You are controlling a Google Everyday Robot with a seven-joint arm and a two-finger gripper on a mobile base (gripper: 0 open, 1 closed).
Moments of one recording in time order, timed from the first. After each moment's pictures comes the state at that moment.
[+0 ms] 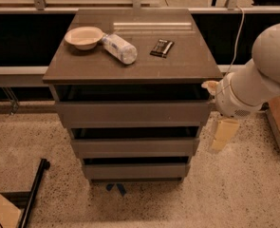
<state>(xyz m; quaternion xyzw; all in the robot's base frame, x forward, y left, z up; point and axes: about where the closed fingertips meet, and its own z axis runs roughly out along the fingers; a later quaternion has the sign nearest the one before) 0.501 -0.191 0.821 -0.67 0.71 -0.03 0.20</state>
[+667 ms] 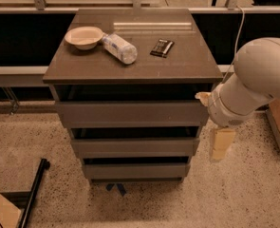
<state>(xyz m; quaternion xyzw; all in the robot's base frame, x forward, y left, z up) 0.491 -0.191 0.788 -0.71 0.68 -0.04 0.16</state>
